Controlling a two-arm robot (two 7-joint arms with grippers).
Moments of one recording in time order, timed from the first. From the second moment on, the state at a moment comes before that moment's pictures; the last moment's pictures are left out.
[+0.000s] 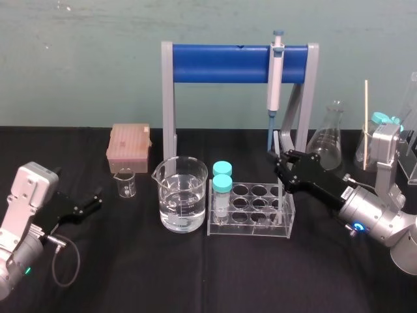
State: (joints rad) left arm -0.20 0.60 0.45 -1.41 -0.25 -0.12 0.03; right arm 0.54 0.34 -0.37 -0.89 0.57 -0.35 0.84
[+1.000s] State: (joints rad) left arm -0.20 0.60 0.45 -1.41 -0.25 -0.12 0.03; right arm 0.54 0.34 -0.37 -0.89 0.57 -0.35 0.84
